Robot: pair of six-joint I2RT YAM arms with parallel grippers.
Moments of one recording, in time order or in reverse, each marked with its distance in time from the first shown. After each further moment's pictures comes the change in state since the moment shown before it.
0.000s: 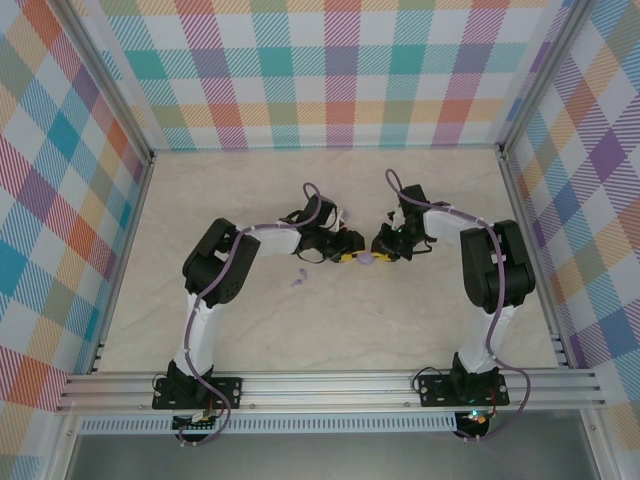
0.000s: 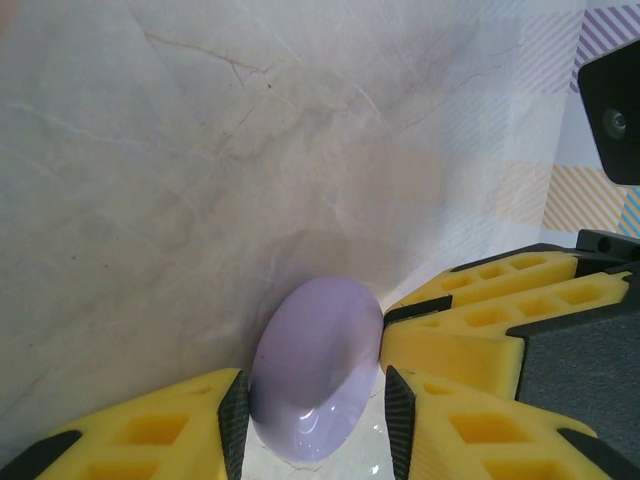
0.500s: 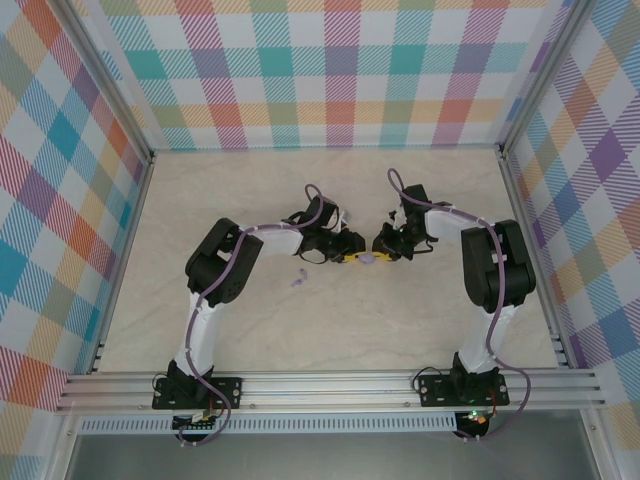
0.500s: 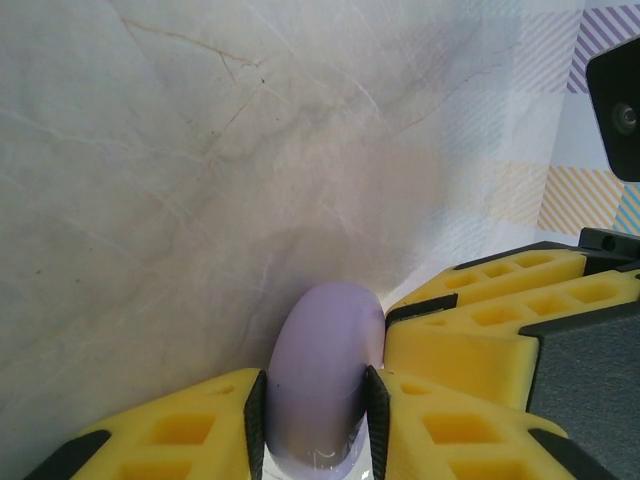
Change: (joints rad) left arm -0.007 0.017 0.007 0.017 0.008 -0.023; right arm -0.005 0.002 -0.004 0.009 -0.011 0.000
